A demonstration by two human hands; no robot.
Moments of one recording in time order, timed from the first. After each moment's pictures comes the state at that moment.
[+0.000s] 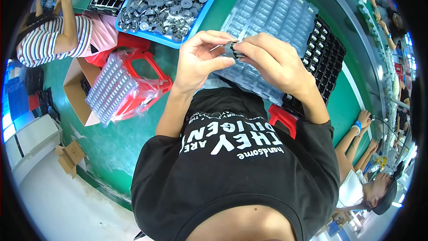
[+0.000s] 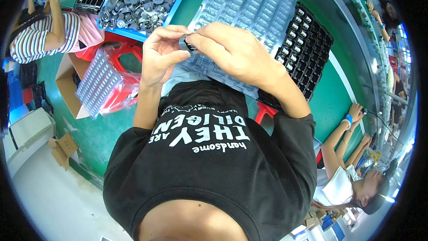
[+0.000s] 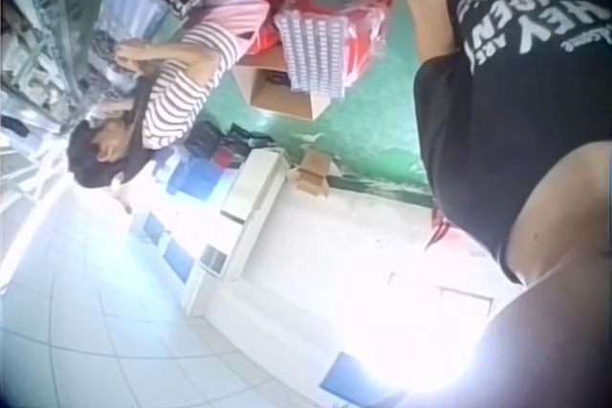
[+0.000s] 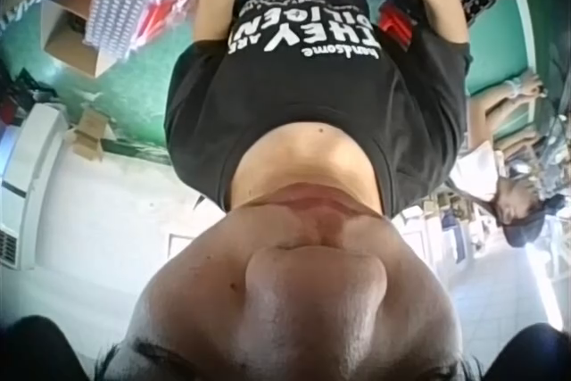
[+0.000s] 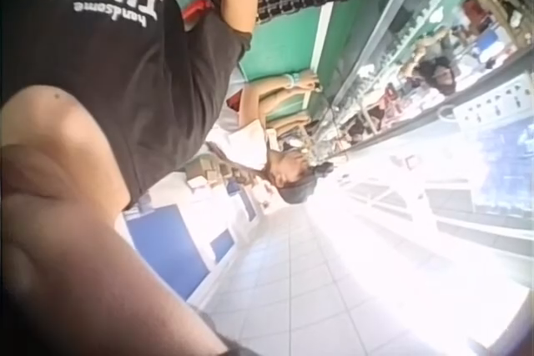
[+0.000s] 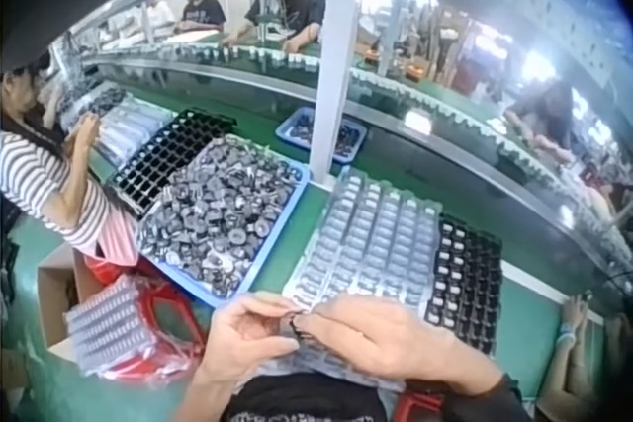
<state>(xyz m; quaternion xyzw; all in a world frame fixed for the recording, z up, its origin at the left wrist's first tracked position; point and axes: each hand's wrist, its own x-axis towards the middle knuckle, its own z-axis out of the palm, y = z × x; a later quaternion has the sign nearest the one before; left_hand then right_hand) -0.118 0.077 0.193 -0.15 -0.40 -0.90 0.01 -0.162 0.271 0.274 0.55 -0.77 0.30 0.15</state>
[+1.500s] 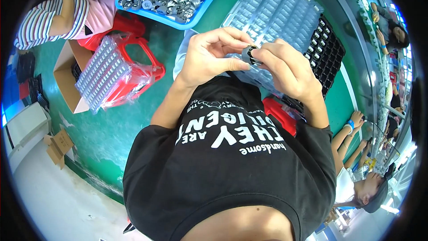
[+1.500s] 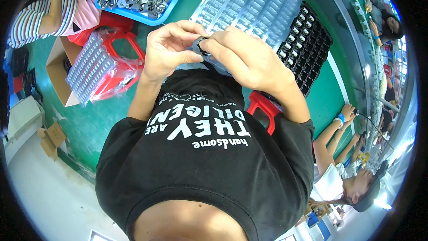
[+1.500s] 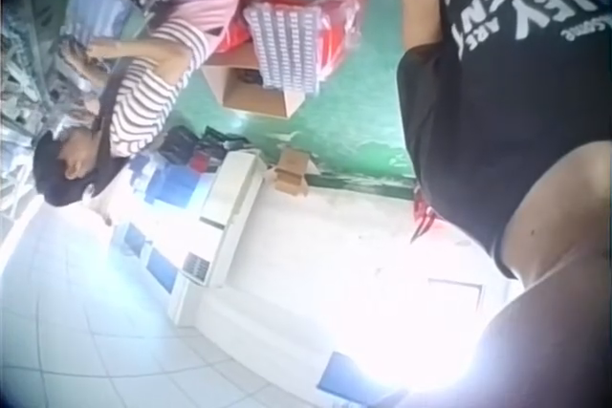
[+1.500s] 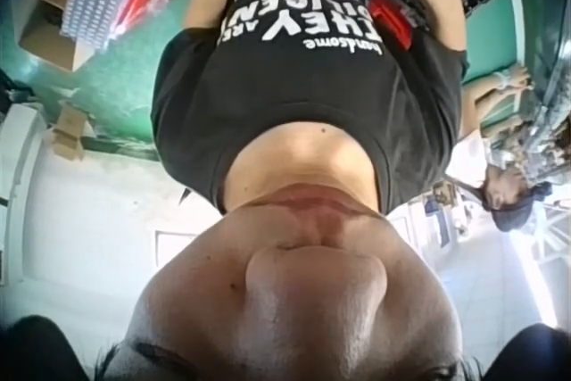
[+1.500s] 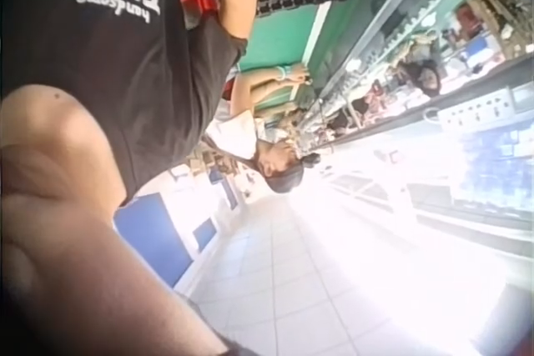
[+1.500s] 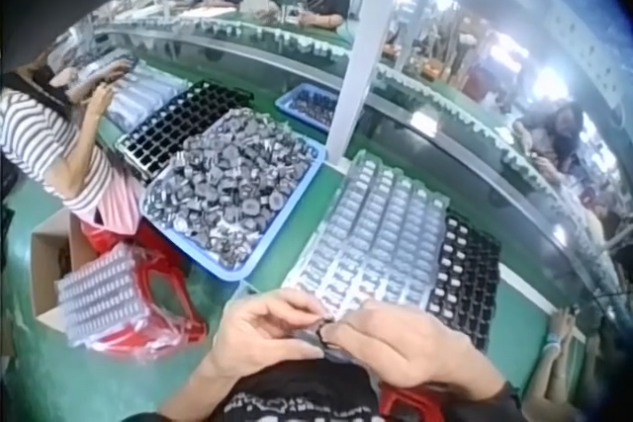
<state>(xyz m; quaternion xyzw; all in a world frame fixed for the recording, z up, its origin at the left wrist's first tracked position) -0.095 0.079 0.197 -0.18 -0.42 -0.89 -0.02 -0.135 0.277 0.282 0.59 -0.75 0.28 0.13</state>
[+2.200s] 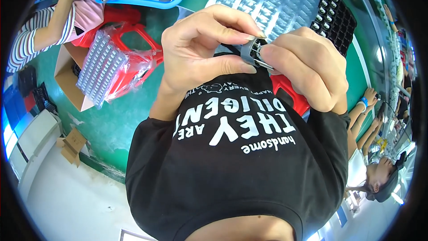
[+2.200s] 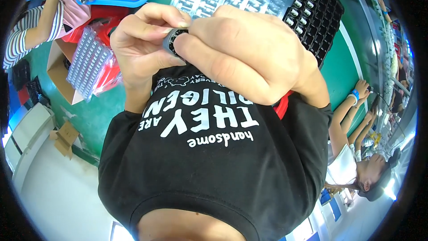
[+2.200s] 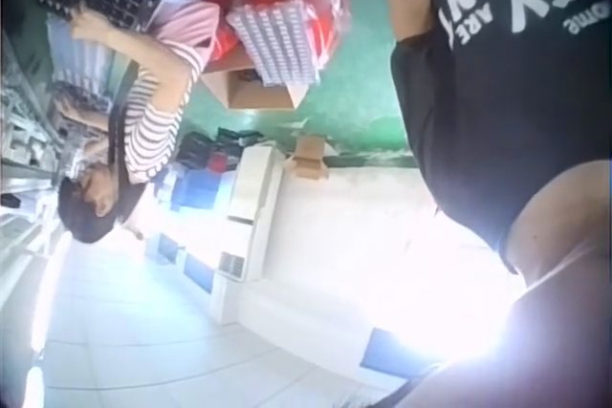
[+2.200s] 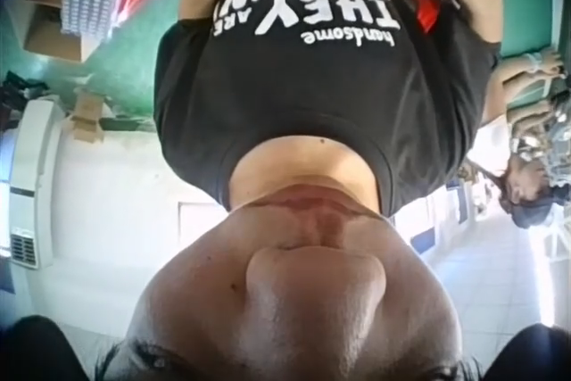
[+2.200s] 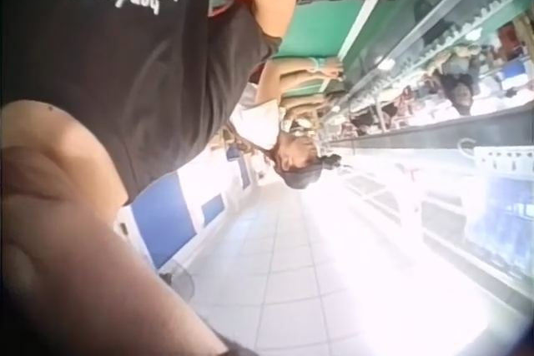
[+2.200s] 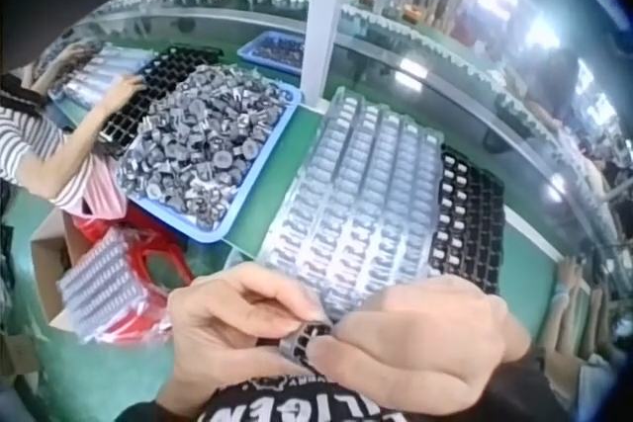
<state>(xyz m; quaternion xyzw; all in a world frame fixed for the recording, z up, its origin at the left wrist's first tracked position) -0.084 0.090 0.222 -0.28 -0.44 -0.85 0.09 -0.123 0.277 0.292 0.62 -0.66 0.35 0.24</state>
